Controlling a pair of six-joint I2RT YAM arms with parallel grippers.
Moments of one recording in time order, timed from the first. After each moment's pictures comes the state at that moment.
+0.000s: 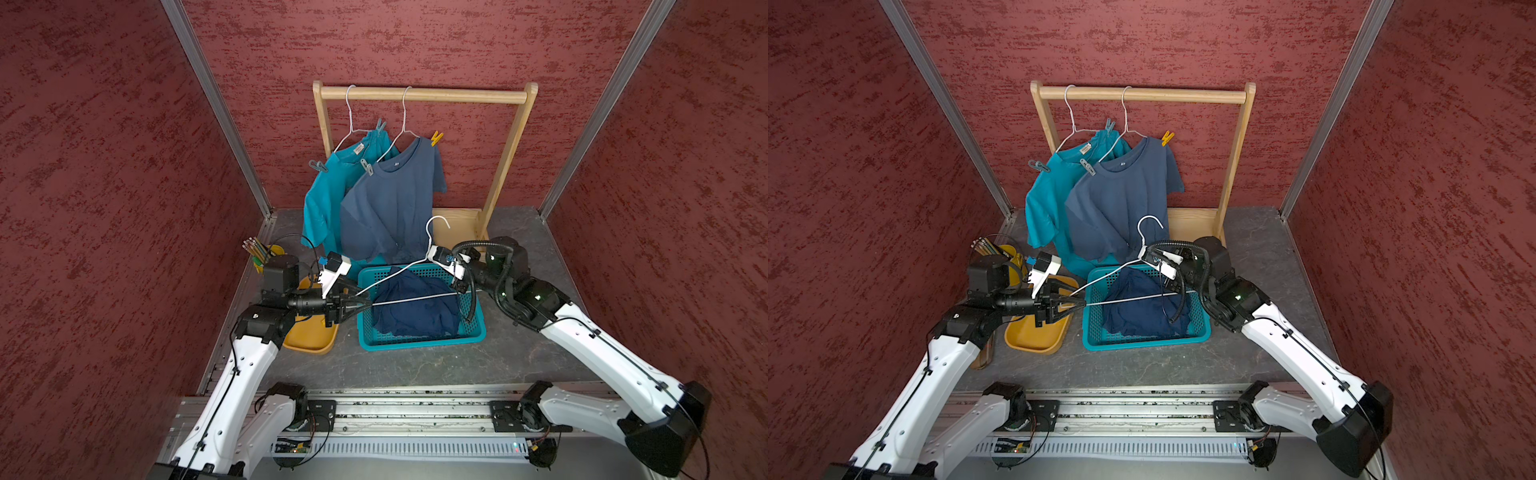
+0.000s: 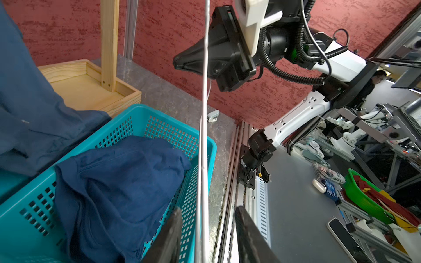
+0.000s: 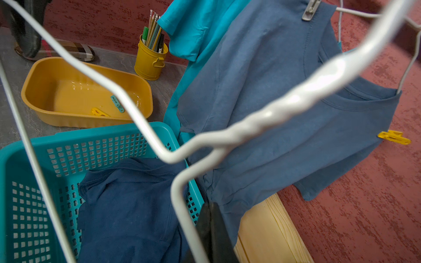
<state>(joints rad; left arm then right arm) -0.14 0.87 0.85 -0.52 1.20 0.09 0.63 1.13 1.08 -0.28 -0.24 -0.63</state>
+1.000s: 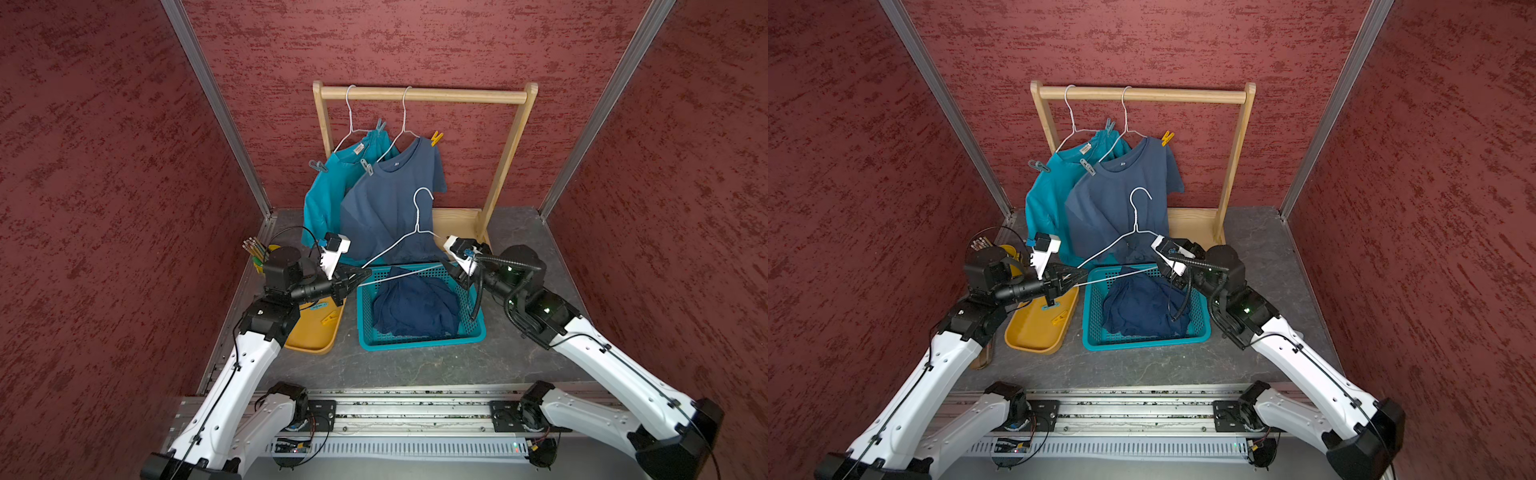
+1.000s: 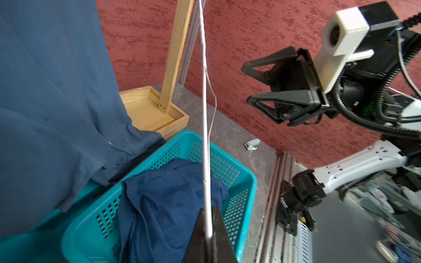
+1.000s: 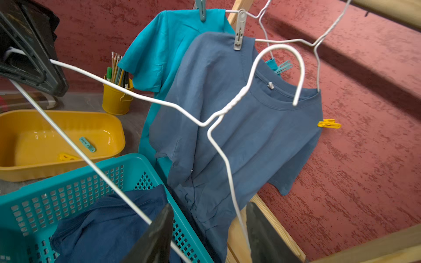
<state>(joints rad) -0.26 0.90 0.90 -0.26 0.79 -0.13 0.63 1.00 0.95 -0.05 -0.10 -0.45</state>
